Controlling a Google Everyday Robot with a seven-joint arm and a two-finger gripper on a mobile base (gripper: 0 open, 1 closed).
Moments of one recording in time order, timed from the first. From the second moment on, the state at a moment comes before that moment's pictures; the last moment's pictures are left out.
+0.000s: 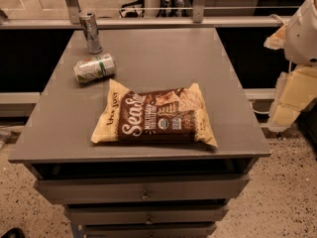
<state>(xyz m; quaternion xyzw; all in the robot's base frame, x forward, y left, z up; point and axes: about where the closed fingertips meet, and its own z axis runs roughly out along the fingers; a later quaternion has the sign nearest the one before) 0.438 -0.216 0.978 -0.60 0.78 -0.04 0.16</state>
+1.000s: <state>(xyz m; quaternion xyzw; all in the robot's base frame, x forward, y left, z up) 0.479 -0.178 0.940 -0.59 0.78 0.03 0.23</state>
